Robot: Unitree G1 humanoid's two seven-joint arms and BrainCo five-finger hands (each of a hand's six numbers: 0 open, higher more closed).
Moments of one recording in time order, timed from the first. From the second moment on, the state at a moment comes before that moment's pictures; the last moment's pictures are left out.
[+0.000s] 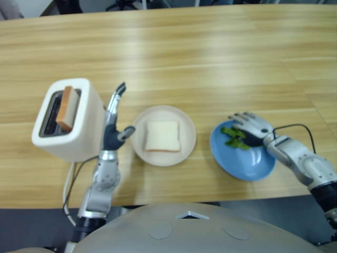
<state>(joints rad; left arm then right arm) 0.30 0.13 -0.10 -0.21 0.43 -0.59 0.27 0.04 -0.91 0.24 0.14 -1.05 -0.29 0.03</state>
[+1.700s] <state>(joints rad) 0.24 0.12 -0.04 -0.21 0.37 -0.59 0.23 -0.33 -0.49 0.55 0.20 -0.94 -0.57 -0.07</state>
